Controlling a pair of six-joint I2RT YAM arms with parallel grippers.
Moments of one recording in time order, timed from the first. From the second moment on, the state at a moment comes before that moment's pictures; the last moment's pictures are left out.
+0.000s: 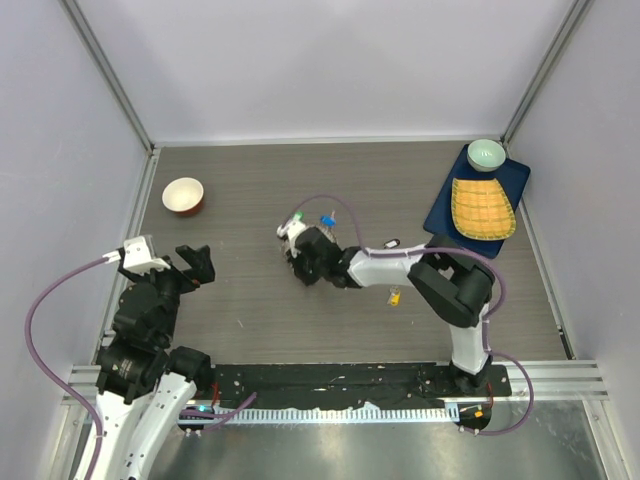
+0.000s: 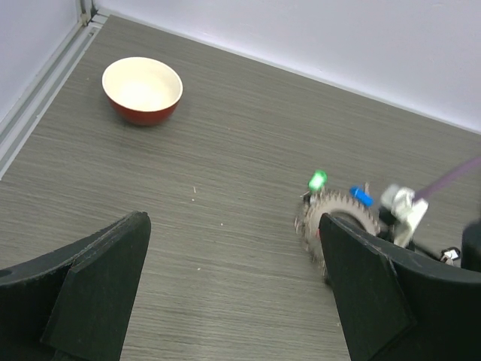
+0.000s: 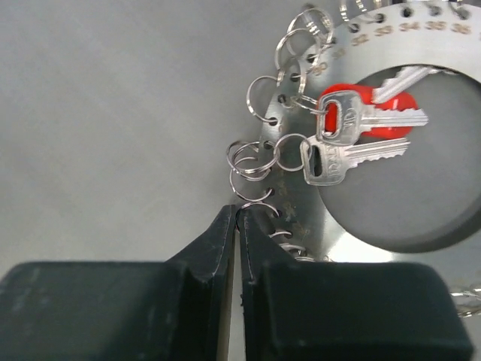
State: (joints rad) left arm -0.31 0.26 0.67 -0.52 -0.38 -0.34; right arm 0.90 1.96 1.14 0.11 0.03 0.14
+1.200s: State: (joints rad) left arm -0.31 0.47 0.66 -0.56 -0.11 -0.42; right arm 1.13 1.42 0.77 -0.23 0.14 0.45
